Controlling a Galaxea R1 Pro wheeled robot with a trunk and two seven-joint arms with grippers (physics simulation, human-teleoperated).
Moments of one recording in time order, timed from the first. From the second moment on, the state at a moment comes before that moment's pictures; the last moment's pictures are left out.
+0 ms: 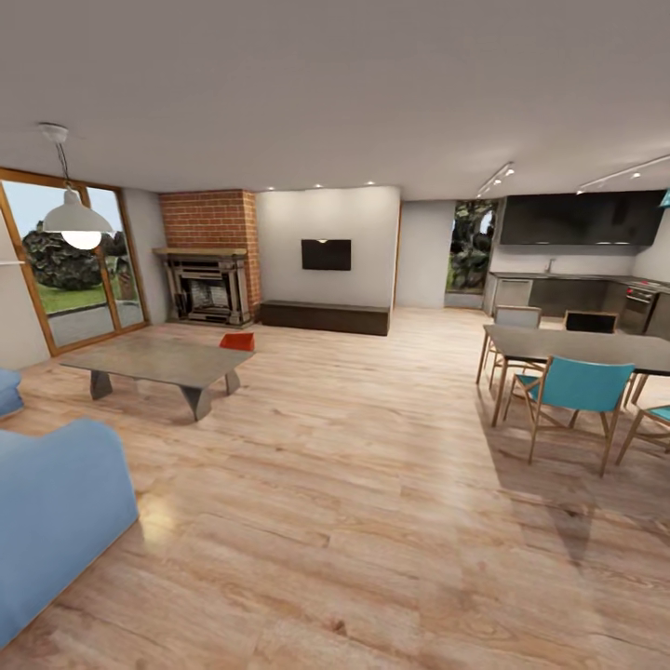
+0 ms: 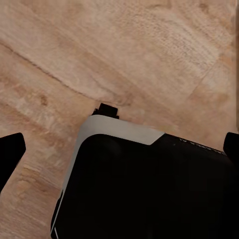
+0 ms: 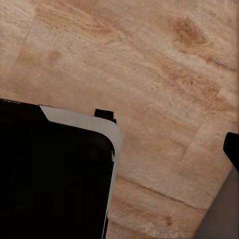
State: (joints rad) left arm -0.23 0.00 -0.10 0.00 0.42 0.04 0.08; right arm -0.13 -0.05 0.36 0.03 -0.18 -0.18 0.01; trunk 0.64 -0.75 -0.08
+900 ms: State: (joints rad) left arm -0.23 0.00 -0.10 0.00 0.42 0.03 0.08; right arm -0.13 -0.04 0.36 0.03 -0.18 -0.18 0.01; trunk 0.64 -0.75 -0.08
